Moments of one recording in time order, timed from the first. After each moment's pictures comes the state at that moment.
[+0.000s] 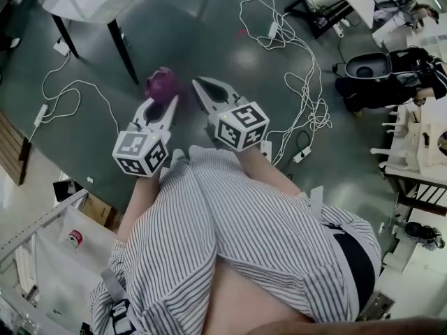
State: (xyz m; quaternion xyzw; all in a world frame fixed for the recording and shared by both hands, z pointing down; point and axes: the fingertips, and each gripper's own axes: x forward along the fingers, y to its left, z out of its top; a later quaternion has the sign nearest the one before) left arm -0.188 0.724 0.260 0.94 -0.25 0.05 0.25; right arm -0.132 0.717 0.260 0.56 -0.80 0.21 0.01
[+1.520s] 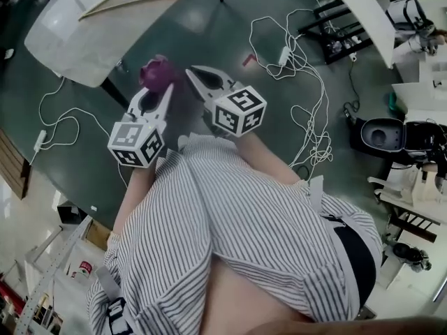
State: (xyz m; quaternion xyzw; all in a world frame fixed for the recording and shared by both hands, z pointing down) left arm -0.034 0.381 0.281 0.93 -0.29 0.05 0.23; right arm 0.016 0.368 0.287 0.51 -0.83 0.22 0.02
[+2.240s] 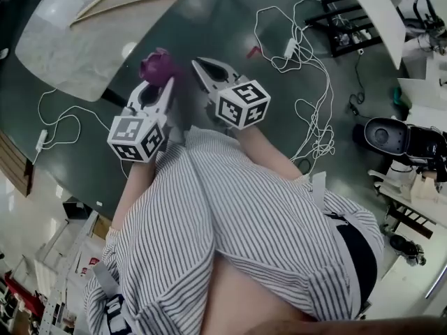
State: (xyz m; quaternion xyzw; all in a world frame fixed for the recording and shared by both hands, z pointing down) left arm -0.007 0.281 0.309 0.92 -0.28 0.08 0.25; right arm 0.059 0.270 0.325 0.53 -0.80 0.27 0.02
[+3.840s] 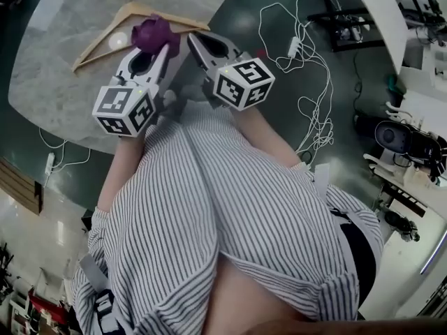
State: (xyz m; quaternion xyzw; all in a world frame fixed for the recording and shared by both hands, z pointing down) left arm -0.001 -0.037 0.309 0.94 -0.23 0.08 0.25; right arm 0.058 -0.029 0.322 0.57 -0.78 0.25 0.01
